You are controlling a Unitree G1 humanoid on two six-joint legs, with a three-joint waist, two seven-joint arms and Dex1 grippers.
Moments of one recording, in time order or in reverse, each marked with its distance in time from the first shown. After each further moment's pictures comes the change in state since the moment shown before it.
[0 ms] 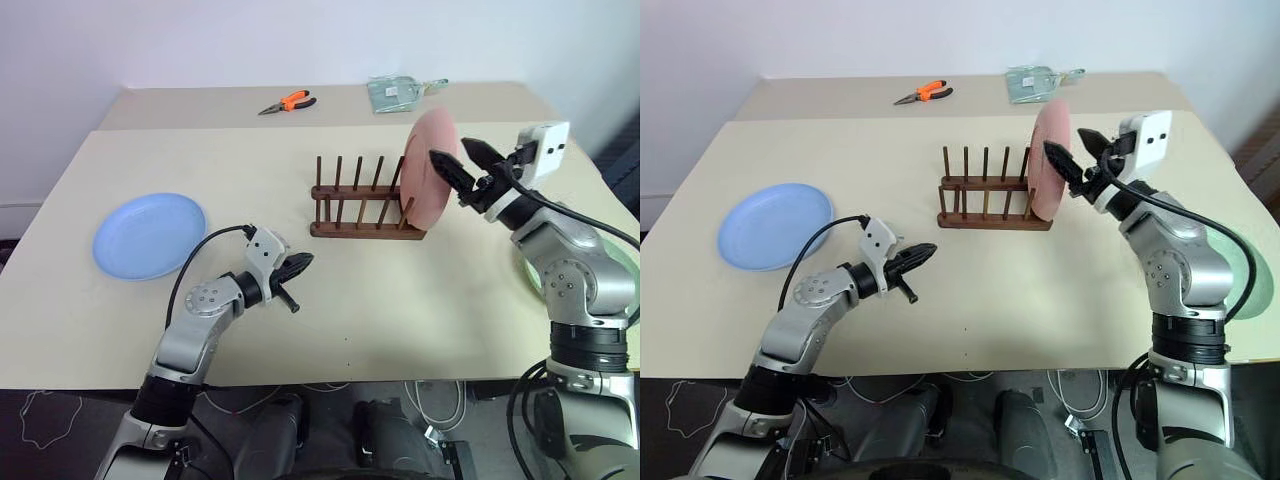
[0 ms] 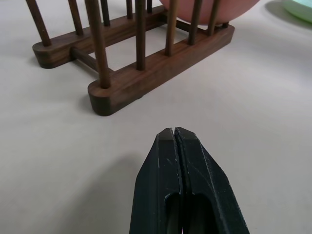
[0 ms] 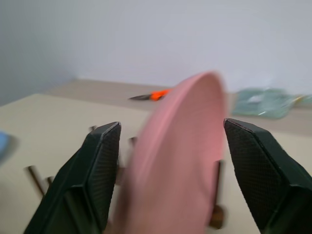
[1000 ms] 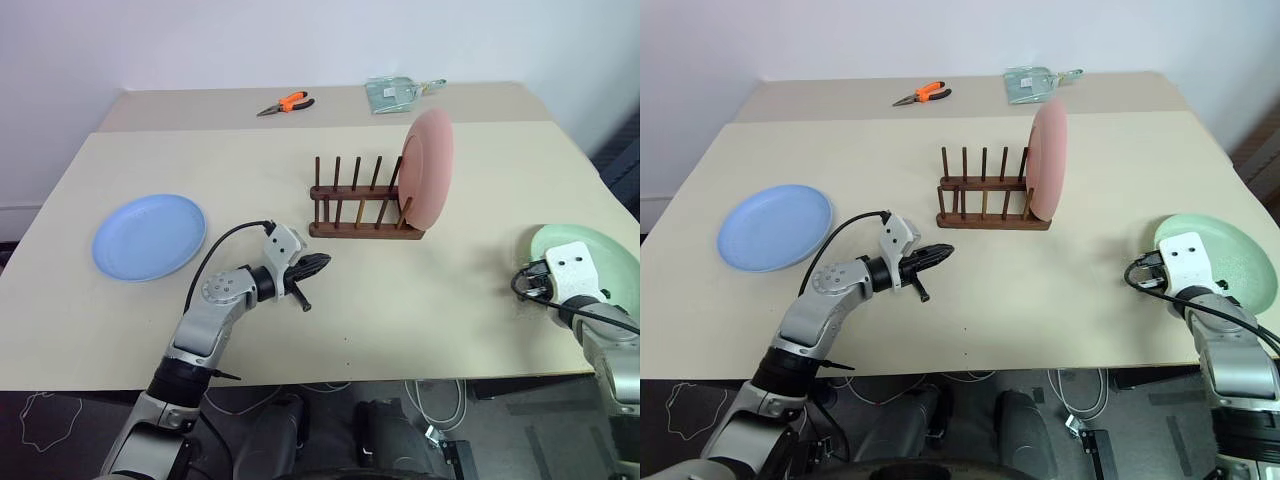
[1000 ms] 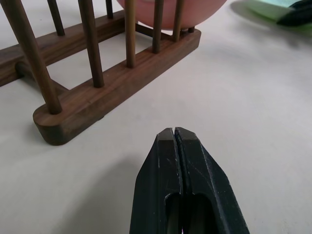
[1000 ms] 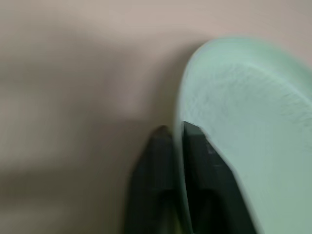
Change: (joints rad) left arm -0.088 -0.026 -0.046 0.124 0.003 -0.047 -0.081; right arm 0.486 -0.152 0.011 -0.013 -0.449 0.121 -0.198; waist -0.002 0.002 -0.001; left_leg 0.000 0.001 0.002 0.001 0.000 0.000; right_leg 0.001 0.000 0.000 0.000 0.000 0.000
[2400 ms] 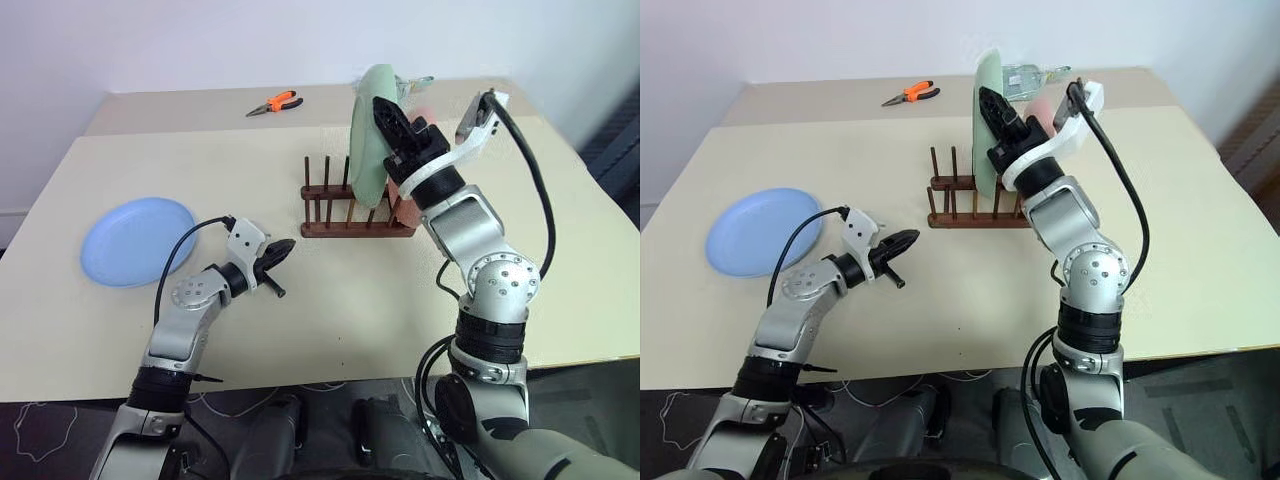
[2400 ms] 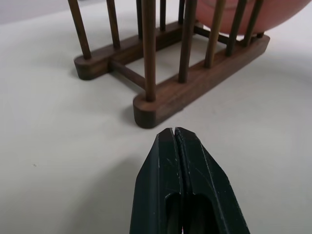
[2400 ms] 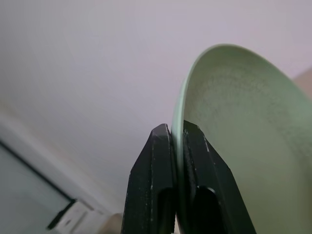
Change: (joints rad) left arm 0.059 0.037 0.127 0.011 -0.001 -0.079 0.098; right arm -0.622 0.655 0.082 -0.126 1.004 0.035 -0.429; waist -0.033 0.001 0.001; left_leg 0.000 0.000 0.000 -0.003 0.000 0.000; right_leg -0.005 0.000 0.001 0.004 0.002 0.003
